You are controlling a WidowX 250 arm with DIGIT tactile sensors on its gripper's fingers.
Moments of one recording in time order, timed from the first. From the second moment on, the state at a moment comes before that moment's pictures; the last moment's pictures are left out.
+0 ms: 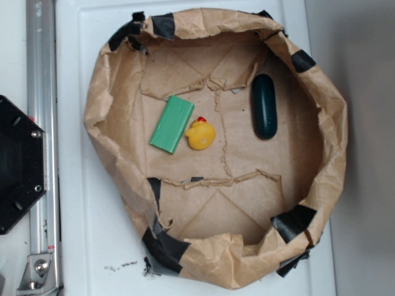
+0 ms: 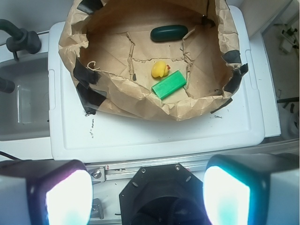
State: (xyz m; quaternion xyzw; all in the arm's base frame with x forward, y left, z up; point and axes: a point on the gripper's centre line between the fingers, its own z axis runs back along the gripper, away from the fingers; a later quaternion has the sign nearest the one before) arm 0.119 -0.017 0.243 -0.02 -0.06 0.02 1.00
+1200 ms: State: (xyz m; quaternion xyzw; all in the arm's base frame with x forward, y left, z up) arm 0.281 0.024 0.118 0.02 0.01 -0.13 0.99
